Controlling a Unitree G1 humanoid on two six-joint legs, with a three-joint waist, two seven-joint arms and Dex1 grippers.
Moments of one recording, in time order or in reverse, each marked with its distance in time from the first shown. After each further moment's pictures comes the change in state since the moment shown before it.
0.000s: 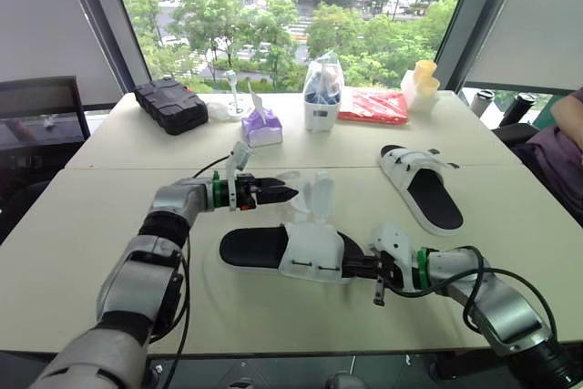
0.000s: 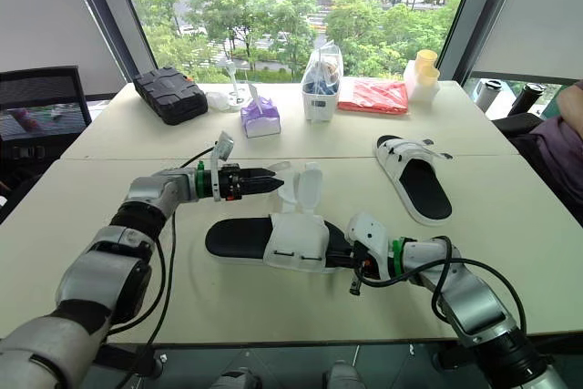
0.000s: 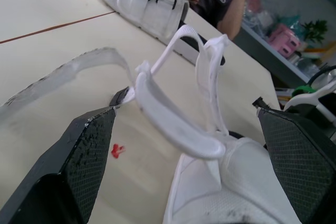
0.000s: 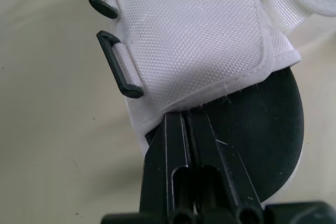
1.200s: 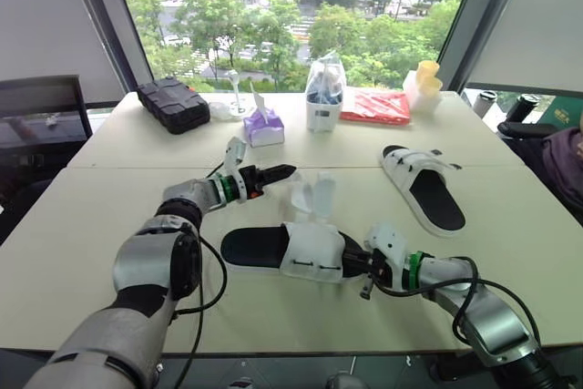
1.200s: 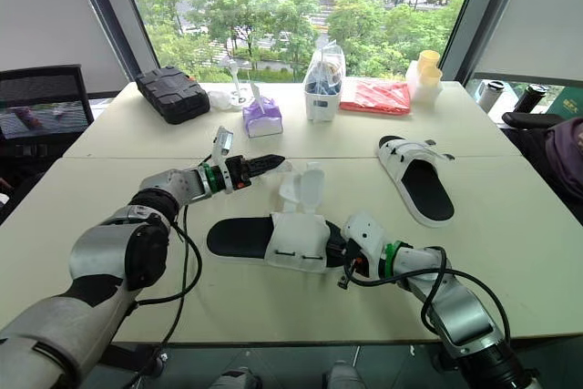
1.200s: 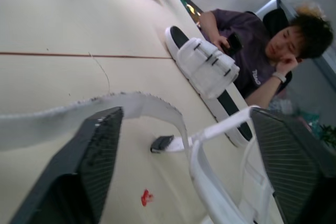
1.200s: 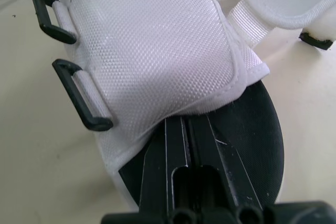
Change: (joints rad) left arm -0.151 -0.060 0.324 0.354 0.118 0.060 0.171; right arm 0.044 0.100 -0.014 -0.020 -0.038 -0.008 -0.160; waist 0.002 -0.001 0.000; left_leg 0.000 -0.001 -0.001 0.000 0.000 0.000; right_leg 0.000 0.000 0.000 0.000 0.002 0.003
